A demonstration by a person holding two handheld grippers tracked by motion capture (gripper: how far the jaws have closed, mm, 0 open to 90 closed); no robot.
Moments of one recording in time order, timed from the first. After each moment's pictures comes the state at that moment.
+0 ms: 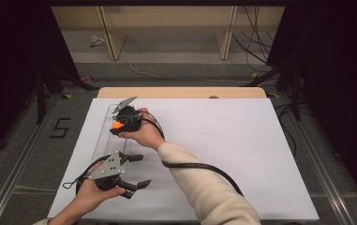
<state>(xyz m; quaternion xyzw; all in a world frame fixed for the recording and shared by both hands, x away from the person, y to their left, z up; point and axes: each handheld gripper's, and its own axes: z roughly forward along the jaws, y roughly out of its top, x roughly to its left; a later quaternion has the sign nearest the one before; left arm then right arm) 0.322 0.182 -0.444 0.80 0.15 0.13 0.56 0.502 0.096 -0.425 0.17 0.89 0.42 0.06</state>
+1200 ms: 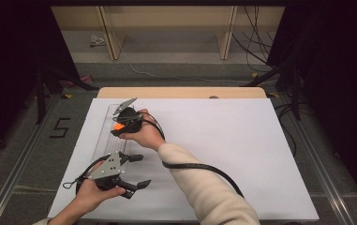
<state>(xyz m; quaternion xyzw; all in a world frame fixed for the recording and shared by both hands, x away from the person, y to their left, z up) 0.322 0.182 -0.444 0.80 0.15 0.13 0.56 0.503 0.095 -0.432 0.17 0.89 0.41 0.06</state>
